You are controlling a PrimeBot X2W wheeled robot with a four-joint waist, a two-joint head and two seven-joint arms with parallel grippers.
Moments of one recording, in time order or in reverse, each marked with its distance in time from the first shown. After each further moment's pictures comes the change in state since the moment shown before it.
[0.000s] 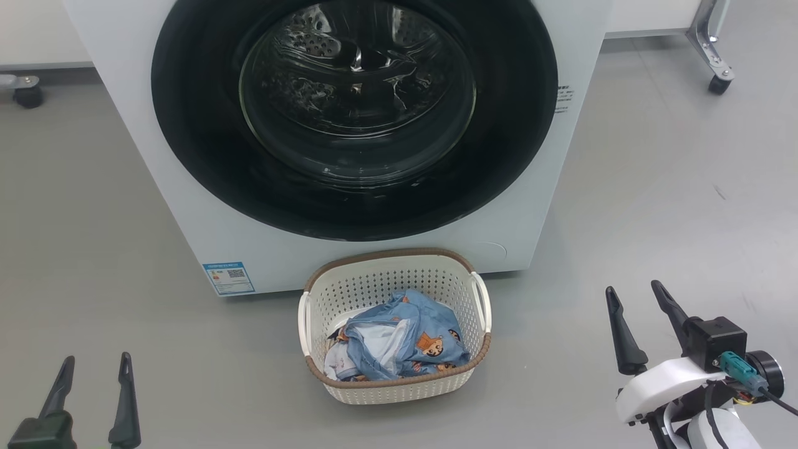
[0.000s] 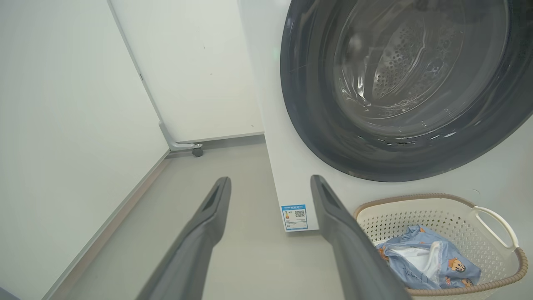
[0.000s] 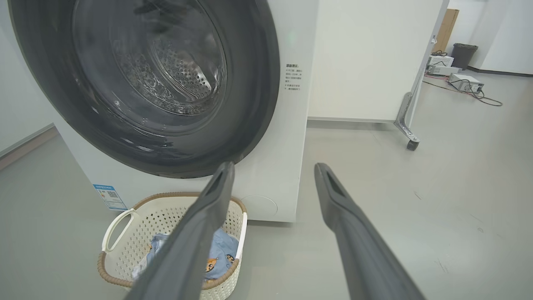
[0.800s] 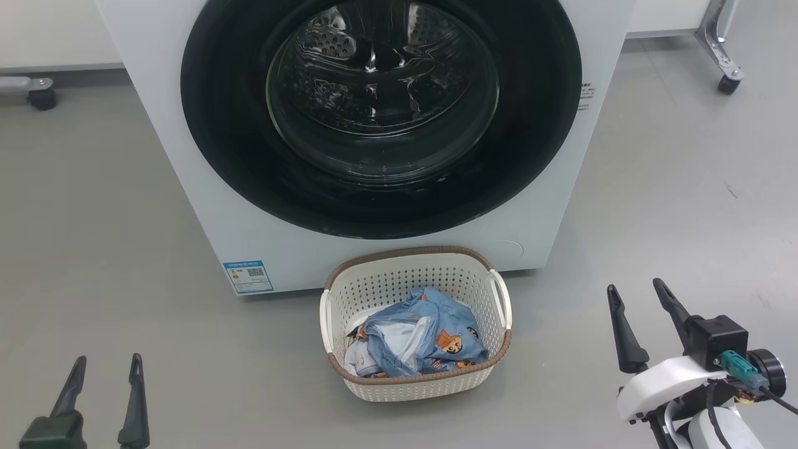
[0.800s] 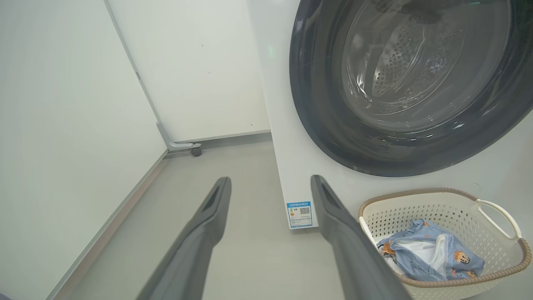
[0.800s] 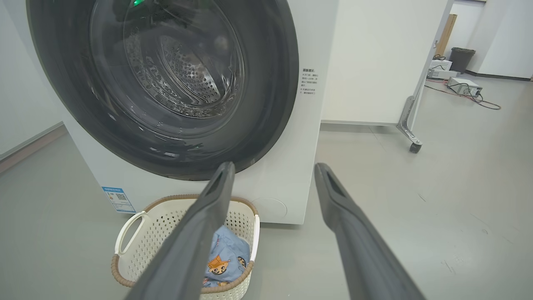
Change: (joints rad) left arm 0.000 0.009 -0.036 0.004 -0.015 0.013 0.000; right arm 0.000 -0.024 0.031 -0.011 0.024 -0.026 0.000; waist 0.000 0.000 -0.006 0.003
